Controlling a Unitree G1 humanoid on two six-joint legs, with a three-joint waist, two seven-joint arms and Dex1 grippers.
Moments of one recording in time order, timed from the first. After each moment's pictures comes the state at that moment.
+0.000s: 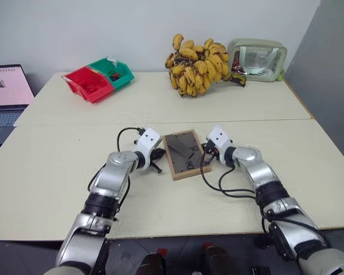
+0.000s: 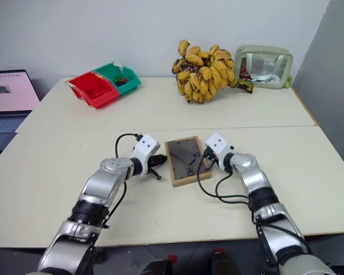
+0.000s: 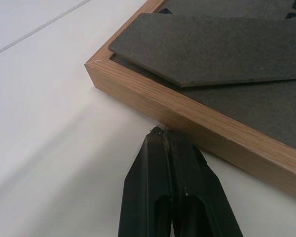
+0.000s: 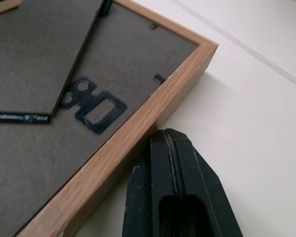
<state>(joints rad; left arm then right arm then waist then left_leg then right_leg) -0.54 0.40 -0.12 0.13 -0.01 0.67 -0.66 -0.69 -0.23 0.18 0.51 -0.09 0.21 0.72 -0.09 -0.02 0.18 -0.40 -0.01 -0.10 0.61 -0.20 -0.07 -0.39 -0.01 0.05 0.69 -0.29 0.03</state>
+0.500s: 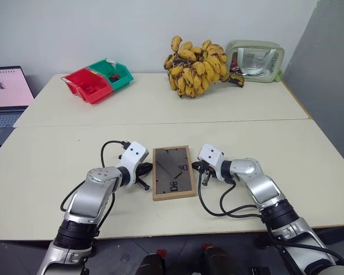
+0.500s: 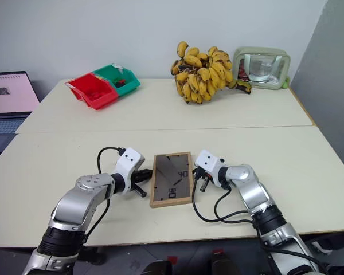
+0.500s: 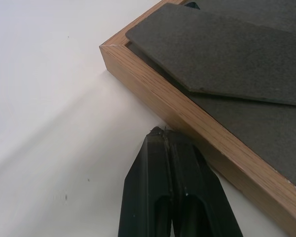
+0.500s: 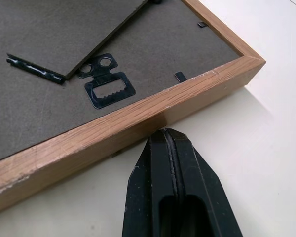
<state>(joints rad) -0.34 0.50 -0.07 -0.16 -0.10 0.84 -0.65 -0.55 -0.31 0.31 0.16 -0.09 0.37 0.84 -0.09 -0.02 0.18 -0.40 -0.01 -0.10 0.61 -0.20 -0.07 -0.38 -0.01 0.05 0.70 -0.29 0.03</state>
